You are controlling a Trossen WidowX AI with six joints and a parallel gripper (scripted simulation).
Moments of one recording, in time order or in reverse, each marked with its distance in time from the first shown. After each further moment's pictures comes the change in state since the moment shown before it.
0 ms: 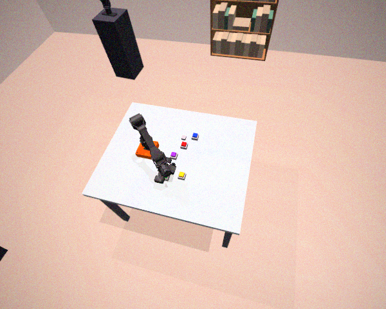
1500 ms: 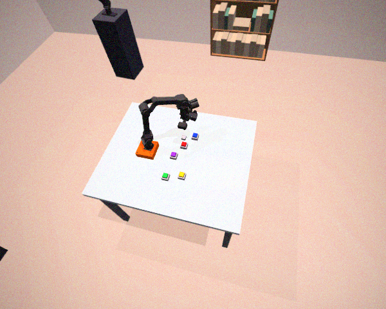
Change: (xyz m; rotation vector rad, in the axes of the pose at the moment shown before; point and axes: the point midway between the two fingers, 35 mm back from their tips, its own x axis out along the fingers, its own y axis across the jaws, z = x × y) arm -0.097 0.392 0.047 -0.025 0.002 0.028
